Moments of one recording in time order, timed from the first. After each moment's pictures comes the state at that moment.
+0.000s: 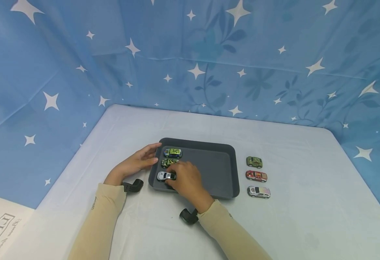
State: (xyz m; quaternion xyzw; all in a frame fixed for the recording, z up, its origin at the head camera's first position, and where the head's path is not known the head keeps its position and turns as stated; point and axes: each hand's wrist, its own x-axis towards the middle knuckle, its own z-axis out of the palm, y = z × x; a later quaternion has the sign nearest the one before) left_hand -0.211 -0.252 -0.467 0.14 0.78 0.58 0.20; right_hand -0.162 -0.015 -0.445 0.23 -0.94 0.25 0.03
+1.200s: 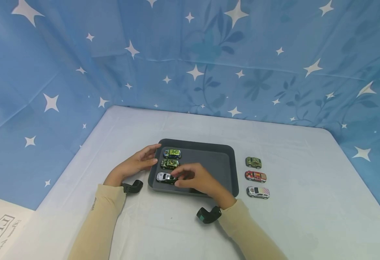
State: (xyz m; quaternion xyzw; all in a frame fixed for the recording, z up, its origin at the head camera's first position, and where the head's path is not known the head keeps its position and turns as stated) left_hand -0.211 -0.251 -0.466 0.14 0.77 0.58 0.20; right_hand -0.181 0.046 -0.447 0.29 -0.73 0.59 -0.21
